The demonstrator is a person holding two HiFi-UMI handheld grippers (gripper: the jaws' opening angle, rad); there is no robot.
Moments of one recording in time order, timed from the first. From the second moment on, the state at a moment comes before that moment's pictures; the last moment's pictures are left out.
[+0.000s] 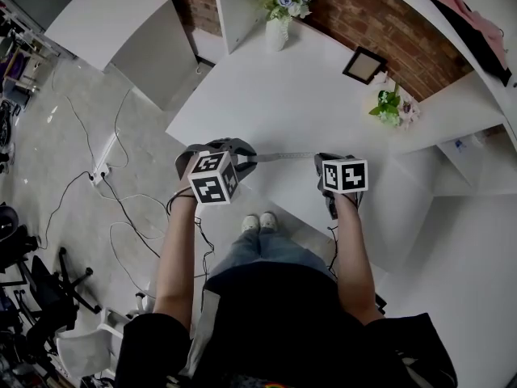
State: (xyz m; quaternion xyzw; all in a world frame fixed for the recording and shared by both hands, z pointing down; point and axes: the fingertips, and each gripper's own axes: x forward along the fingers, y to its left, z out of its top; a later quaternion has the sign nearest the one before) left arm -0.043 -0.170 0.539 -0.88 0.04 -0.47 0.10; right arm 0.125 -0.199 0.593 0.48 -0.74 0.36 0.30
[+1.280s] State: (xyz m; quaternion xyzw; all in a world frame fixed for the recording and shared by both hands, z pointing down) left arm -0.068 -0.174 0.550 -0.88 0.03 -0.48 0.07; right arm 0.213 -0.180 0.603 0.55 -0.67 0.37 0.32
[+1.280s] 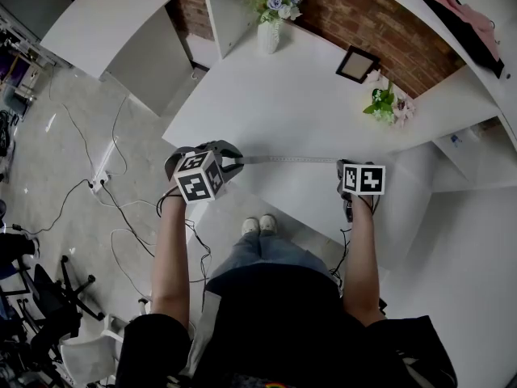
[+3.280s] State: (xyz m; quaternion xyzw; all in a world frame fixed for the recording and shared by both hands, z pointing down) left arm -0.068 -0.268 0.605 -0.77 -0.06 -0.63 0.09; right arm 0.183 -0.249 0.671 0.49 -0.67 0.41 0.38
